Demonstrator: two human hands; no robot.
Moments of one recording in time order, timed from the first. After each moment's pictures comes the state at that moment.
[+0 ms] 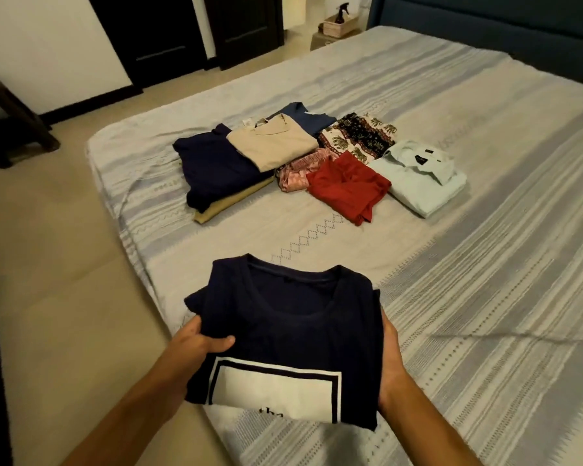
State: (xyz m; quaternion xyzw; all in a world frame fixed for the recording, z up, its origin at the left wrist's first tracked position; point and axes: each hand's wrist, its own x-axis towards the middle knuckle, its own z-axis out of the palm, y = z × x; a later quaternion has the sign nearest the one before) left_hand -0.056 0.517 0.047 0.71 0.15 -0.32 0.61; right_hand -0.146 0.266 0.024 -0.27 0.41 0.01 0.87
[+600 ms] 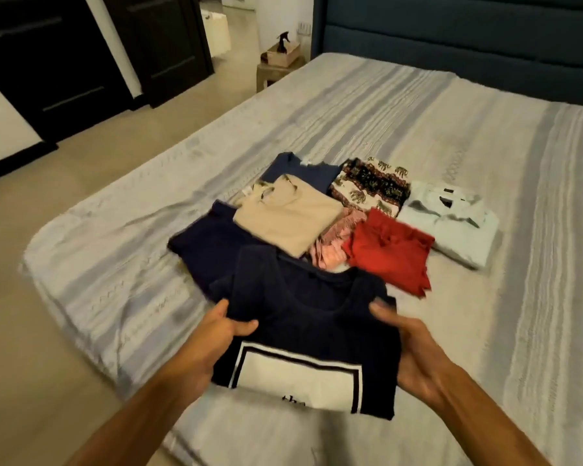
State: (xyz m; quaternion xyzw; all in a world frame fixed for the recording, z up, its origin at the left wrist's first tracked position) left_hand 0.355 0.542 0.058 0.71 0.03 -0.42 0.56; right_hand 0.159 0.315 0.048 -0.33 0.38 -0.01 0.86
